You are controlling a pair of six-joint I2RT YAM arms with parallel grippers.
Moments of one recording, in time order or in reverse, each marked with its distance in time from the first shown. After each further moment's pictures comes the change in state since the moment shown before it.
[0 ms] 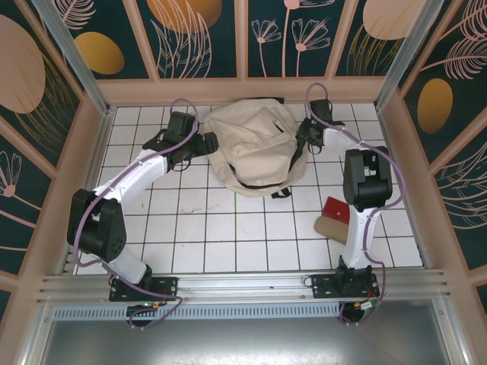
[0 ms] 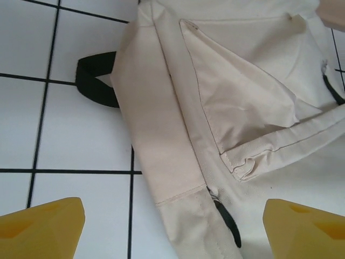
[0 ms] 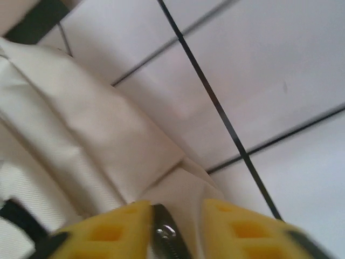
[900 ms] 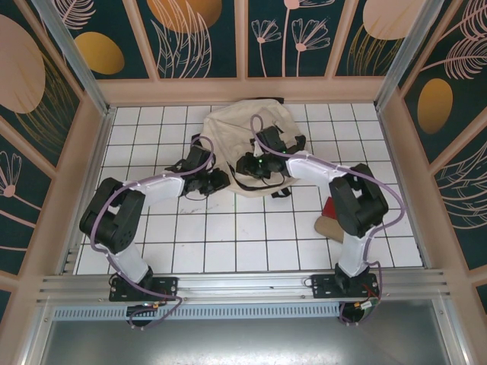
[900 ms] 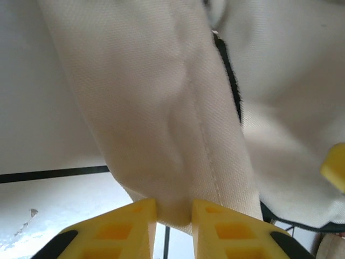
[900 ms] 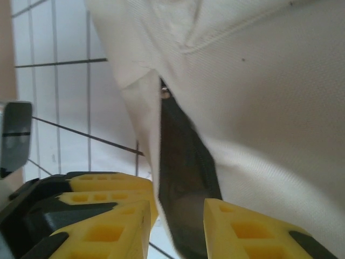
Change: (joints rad) left arm -0.114 0.102 -0.311 0.263 0.291 -0.297; right arm 0.441 -0.201 -0.269 0.024 -0.414 0.060
